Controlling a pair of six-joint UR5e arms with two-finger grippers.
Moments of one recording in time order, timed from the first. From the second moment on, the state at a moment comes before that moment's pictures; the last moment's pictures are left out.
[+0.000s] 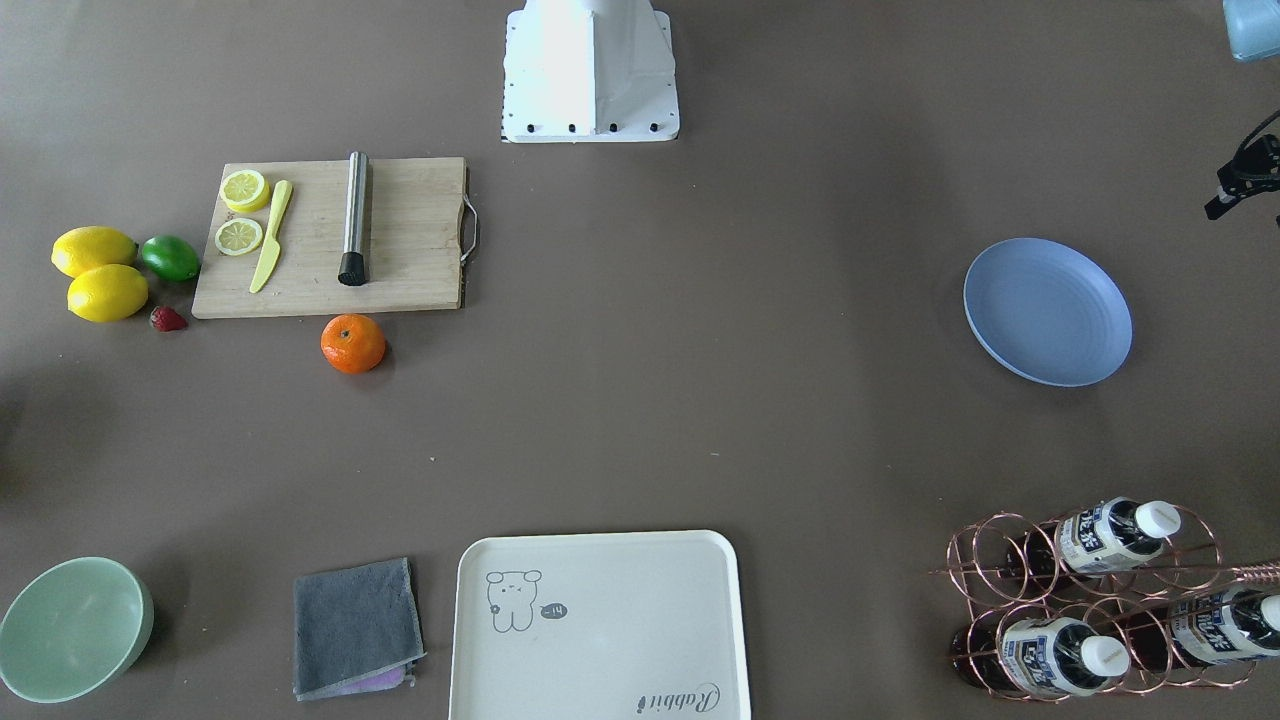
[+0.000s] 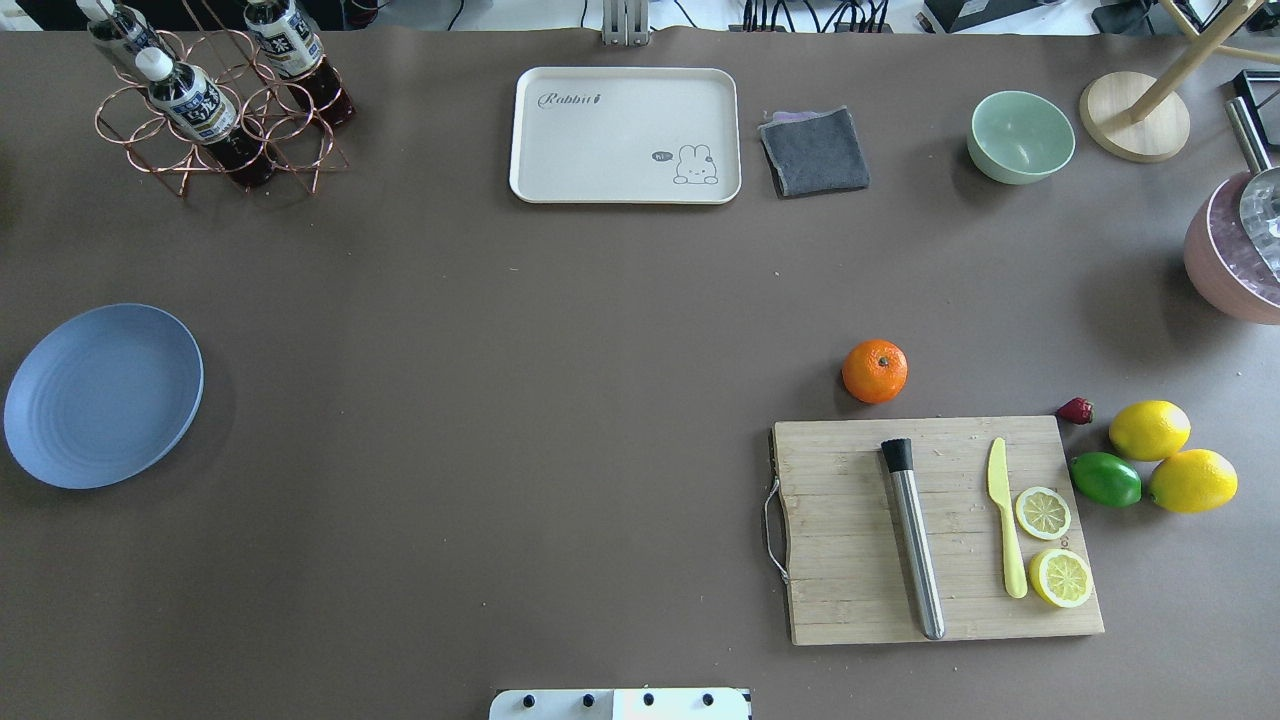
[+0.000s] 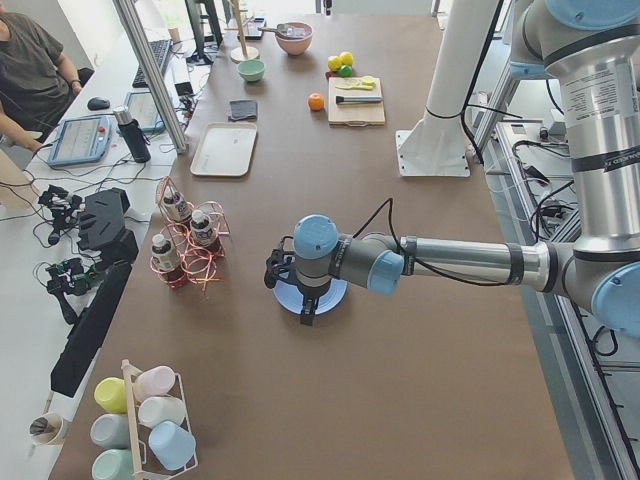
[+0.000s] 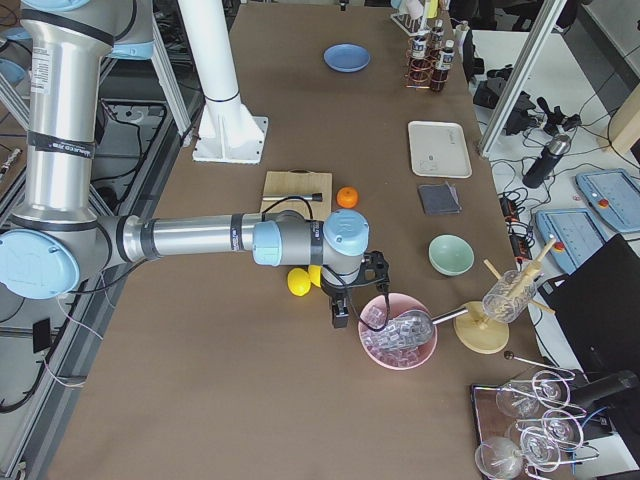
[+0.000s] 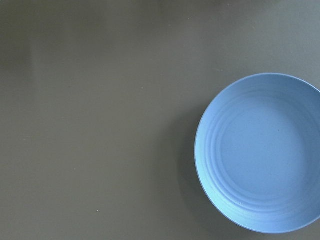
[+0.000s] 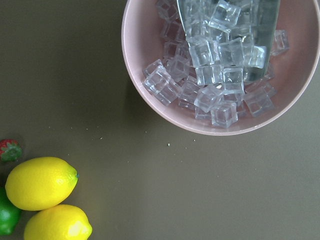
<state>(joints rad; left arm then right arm) -1.36 -1.35 -1.81 -1.86 -2.40 -0.20 1.49 -1.72 1.82 -1.62 2.36 -0.11</state>
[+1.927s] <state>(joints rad) -1.07 -1.48 -1.42 -2.42 -2.27 -0.71 1.49 -1.72 1.81 -1.62 2.38 -0.11</state>
